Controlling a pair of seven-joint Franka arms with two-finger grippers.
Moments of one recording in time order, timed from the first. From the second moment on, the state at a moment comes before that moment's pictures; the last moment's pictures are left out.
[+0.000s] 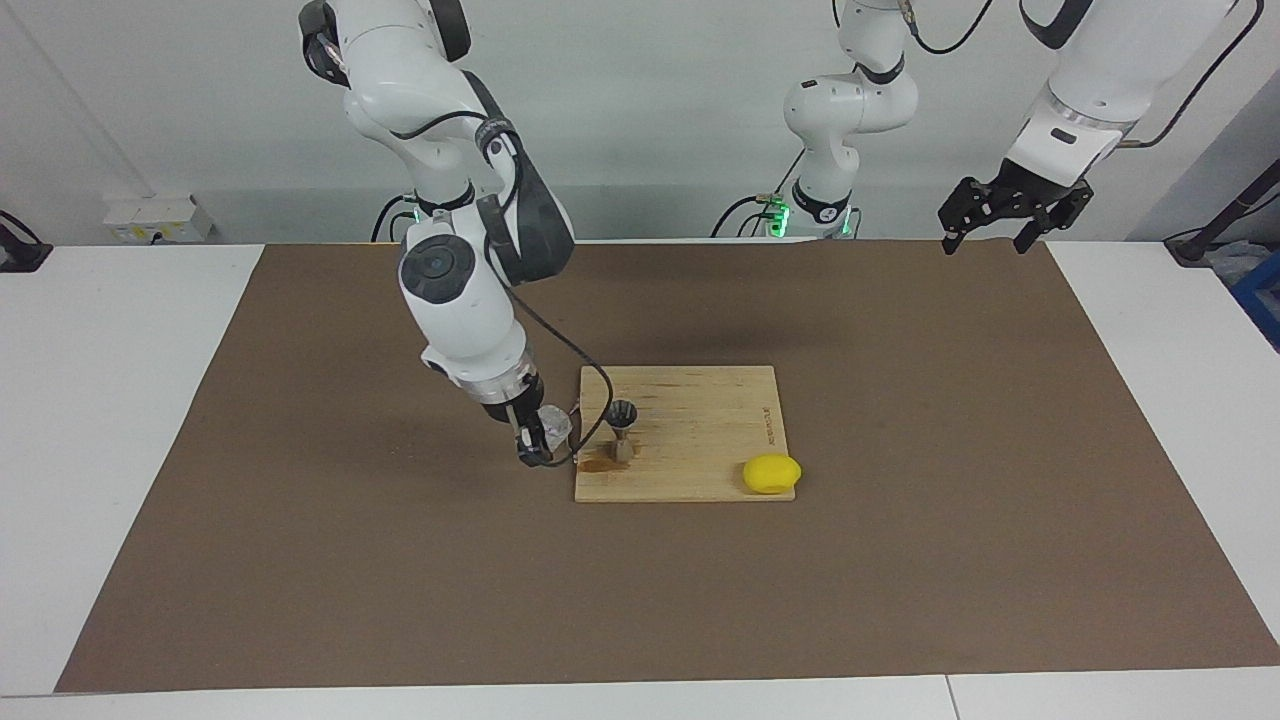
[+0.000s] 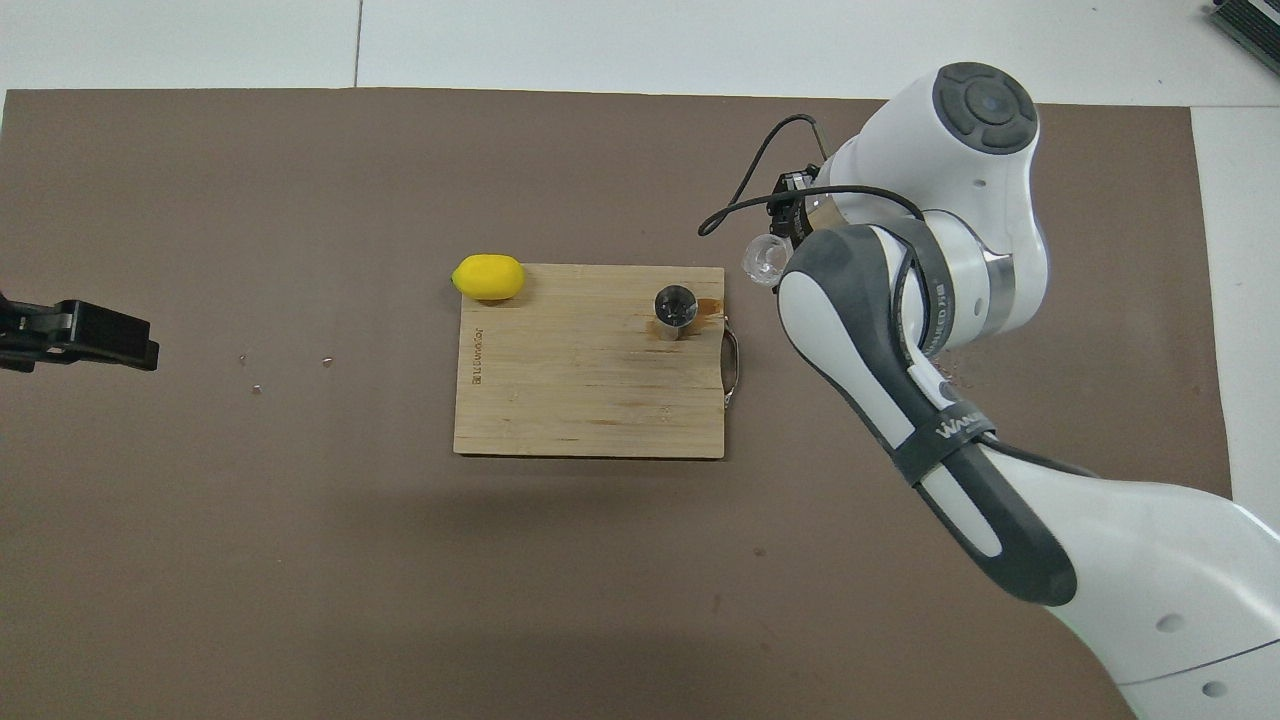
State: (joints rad) left arm 0.05 -0.07 -0.11 -1.60 -0.02 1.50 -0.01; right arm 0.19 0.48 0.08 -1.50 0.22 2.02 1.54
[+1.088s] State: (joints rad) left arm 0.05 -0.07 -0.11 -1.60 -0.02 1.50 -0.01; right arm -0.15 0.44 0.08 -1.87 0.68 2.12 0.94
